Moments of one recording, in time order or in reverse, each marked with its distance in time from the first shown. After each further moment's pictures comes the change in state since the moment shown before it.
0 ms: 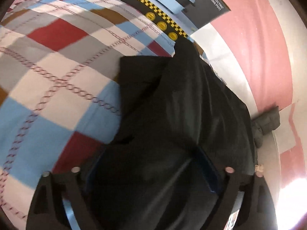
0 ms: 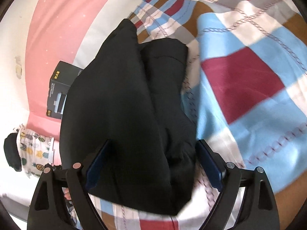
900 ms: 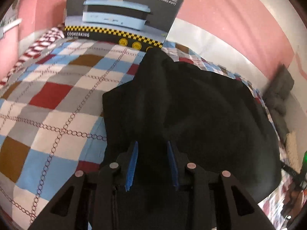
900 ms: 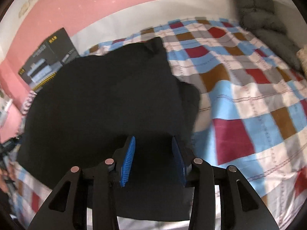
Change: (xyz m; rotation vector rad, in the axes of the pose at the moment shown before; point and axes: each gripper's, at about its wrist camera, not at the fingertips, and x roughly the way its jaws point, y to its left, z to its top) left arm -0.020 -0.061 -0.001 0.363 -0.125 0.214; right arm -0.008 0.082 -0.010 -0.426 -0.159 -0.429
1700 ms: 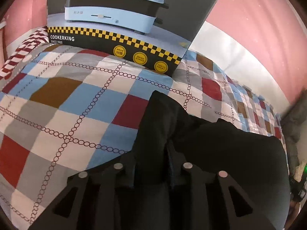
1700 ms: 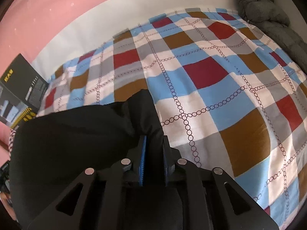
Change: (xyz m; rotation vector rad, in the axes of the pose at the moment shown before) left arm 0.132 -0.002 0.121 -0.105 0.017 0.061; right arm 0.131 -0.019 0.132 0.145 0.049 -0.045
